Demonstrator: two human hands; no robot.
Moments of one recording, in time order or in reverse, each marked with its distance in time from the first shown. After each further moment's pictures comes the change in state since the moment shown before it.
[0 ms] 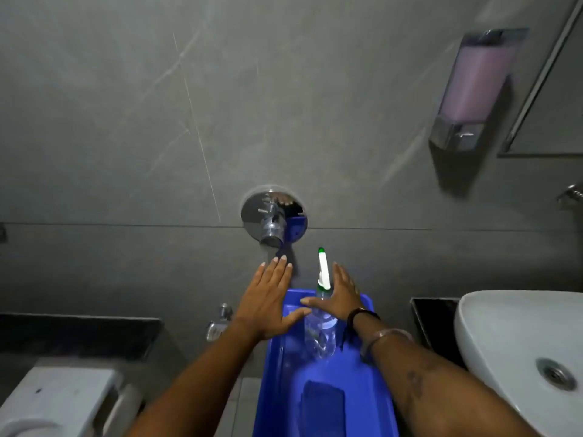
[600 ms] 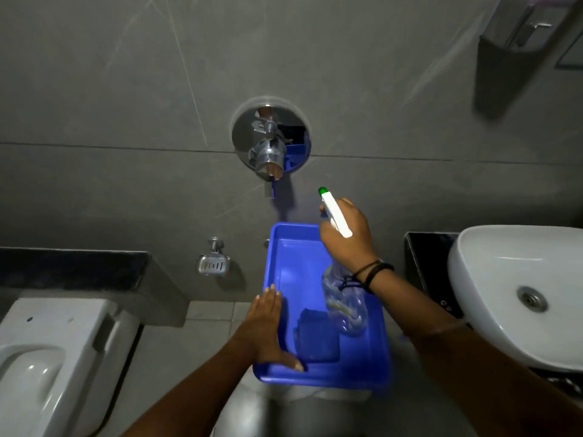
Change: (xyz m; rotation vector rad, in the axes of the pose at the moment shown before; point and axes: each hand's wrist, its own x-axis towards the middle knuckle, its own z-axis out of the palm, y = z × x) left_hand -0.115 0.003 0.140 -0.328 -0.498 -0.062; right_hand -0.050 -0.063 -0.020 0.237 0.343 -0.227
